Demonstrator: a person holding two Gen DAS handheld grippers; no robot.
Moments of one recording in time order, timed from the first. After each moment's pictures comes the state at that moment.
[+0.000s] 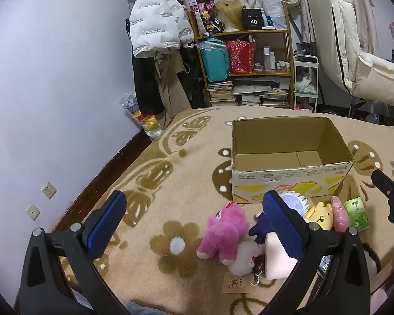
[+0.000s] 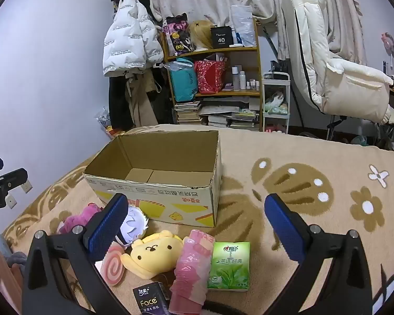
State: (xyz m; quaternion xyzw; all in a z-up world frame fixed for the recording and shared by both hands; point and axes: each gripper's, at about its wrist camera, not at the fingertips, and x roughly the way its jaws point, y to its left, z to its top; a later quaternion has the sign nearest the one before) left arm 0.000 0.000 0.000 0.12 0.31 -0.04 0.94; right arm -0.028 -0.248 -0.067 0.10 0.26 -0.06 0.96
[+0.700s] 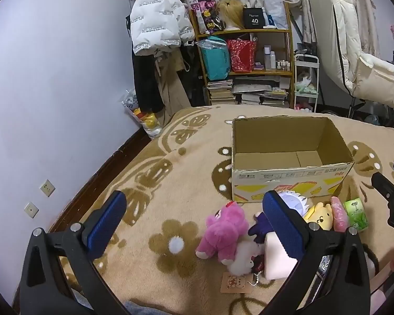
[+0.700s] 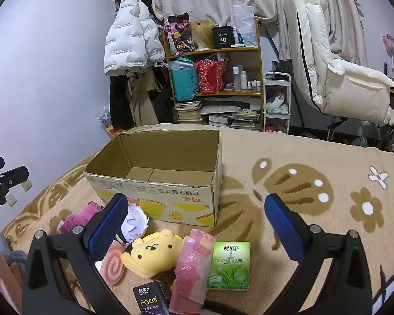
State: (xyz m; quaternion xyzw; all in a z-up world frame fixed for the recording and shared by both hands) left arm 0.002 0.001 -0.002 0.12 0.31 -0.04 0.94; right arm -0.029 -0.247 -0.066 0.09 0.26 -0.06 0.96
